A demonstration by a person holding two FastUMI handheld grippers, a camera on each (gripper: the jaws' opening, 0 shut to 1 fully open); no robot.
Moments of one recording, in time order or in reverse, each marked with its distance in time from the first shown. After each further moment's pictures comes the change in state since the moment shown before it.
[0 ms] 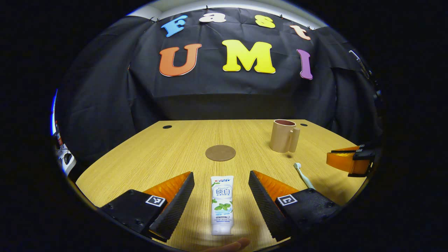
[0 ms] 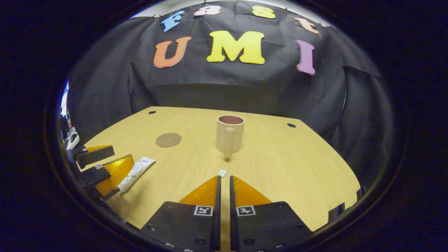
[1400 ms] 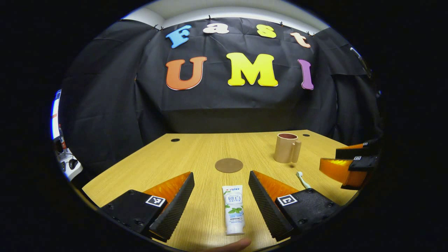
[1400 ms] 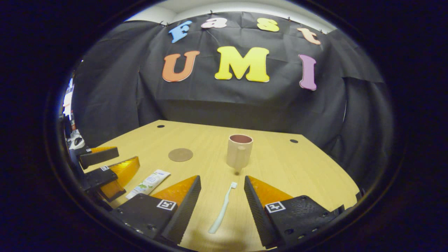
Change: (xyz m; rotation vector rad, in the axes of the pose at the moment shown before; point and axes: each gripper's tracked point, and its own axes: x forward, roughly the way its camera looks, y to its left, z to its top) left arm -0.019 0.030 0.035 0.008 -0.128 0.050; right arm -0.019 0.017 0.010 0.024 -0.072 0.004
